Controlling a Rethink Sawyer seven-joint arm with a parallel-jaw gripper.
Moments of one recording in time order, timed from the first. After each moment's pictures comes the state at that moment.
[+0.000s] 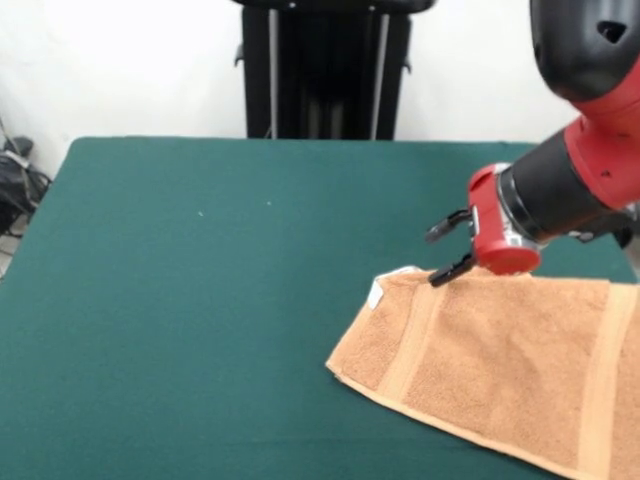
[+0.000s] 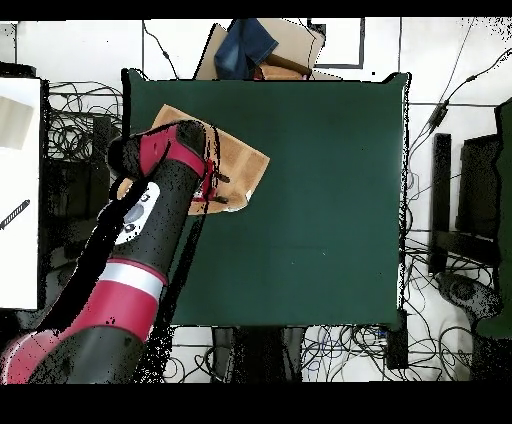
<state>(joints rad) 0.36 -0.05 -0.61 0.92 0.07 1.14 3.36</state>
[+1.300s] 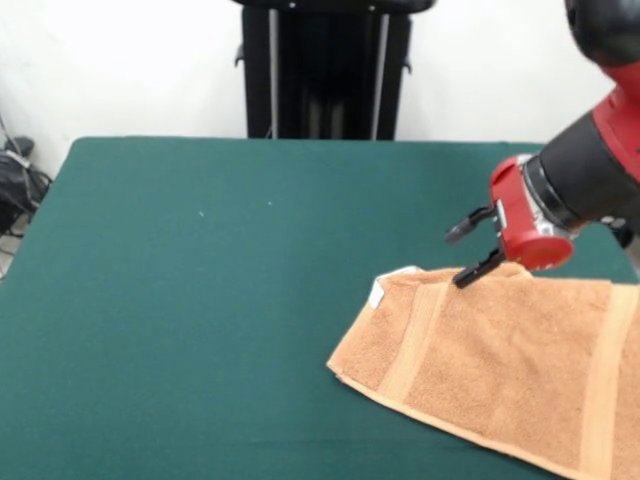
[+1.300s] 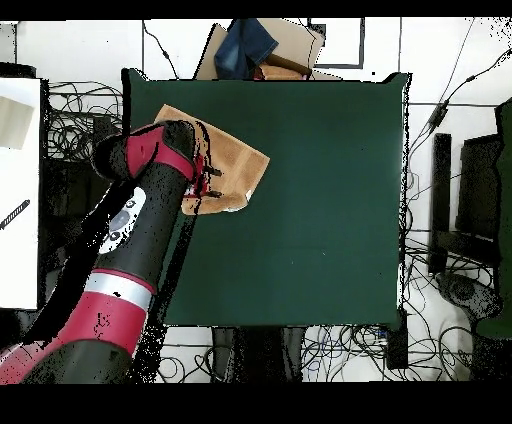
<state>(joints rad) 0.38 -0.08 -0.61 0.93 0.07 1.08 3.36</state>
